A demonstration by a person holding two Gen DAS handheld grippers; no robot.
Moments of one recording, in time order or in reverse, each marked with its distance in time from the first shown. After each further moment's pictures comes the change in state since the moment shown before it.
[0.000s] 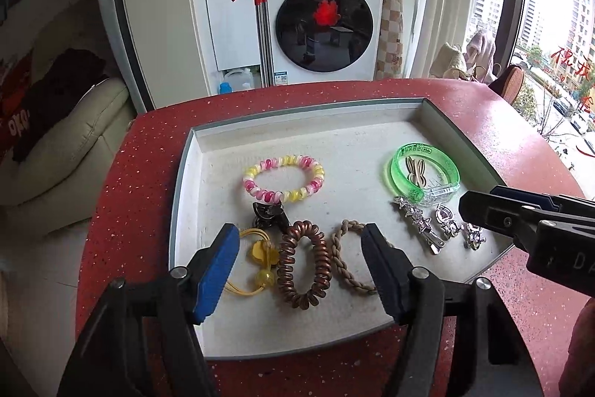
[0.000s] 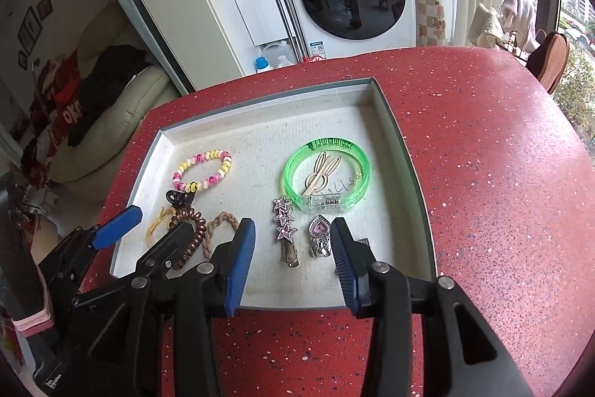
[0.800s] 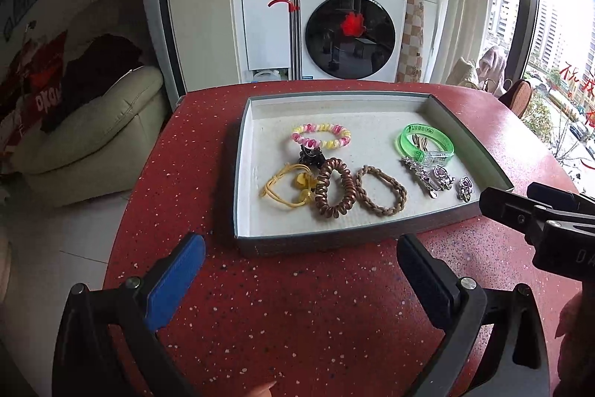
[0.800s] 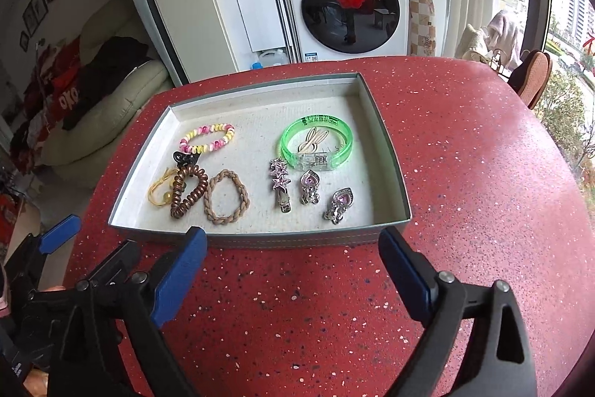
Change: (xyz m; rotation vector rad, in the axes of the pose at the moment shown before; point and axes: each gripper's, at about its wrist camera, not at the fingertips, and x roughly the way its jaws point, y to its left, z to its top) left arm -0.068 0.018 -0.064 -0.080 -0.047 0.065; right arm -0.040 0.011 -0.051 -0.072 -0.074 -0.072
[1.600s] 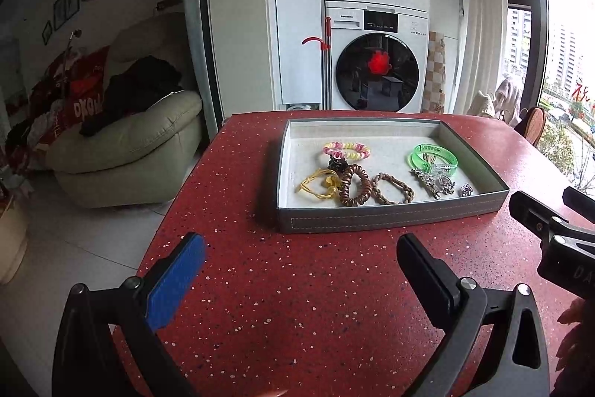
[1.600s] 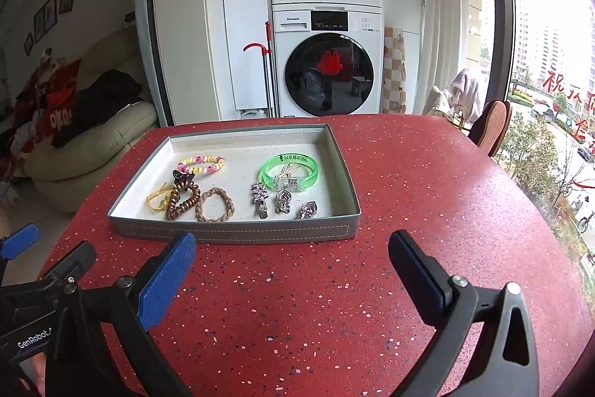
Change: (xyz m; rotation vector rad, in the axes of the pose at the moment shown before) left arm -0.052 0.001 -0.039 -0.046 -0.165 0.115; right arm -0.053 0.004 -0.049 -0.059 -0.274 -0.119
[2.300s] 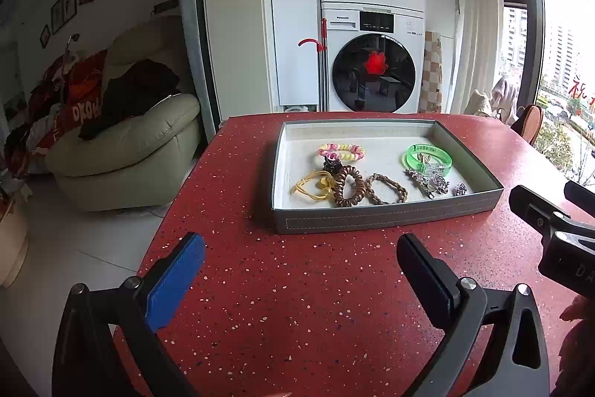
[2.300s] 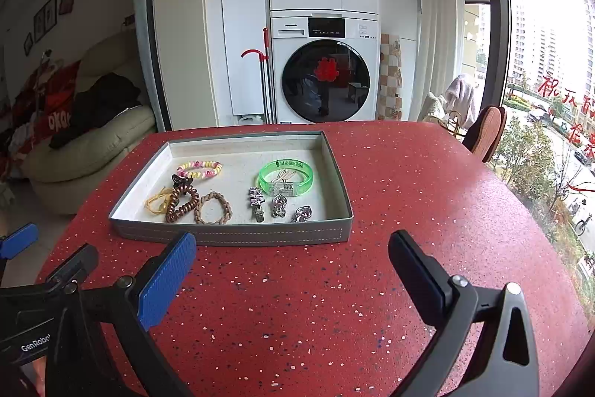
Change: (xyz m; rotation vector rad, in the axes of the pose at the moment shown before) left arm -0.005 -0.005 0.001 0.009 -0.001 -0.005; right arm -0.009 -0.001 0.002 -0.005 -0.021 -0.010
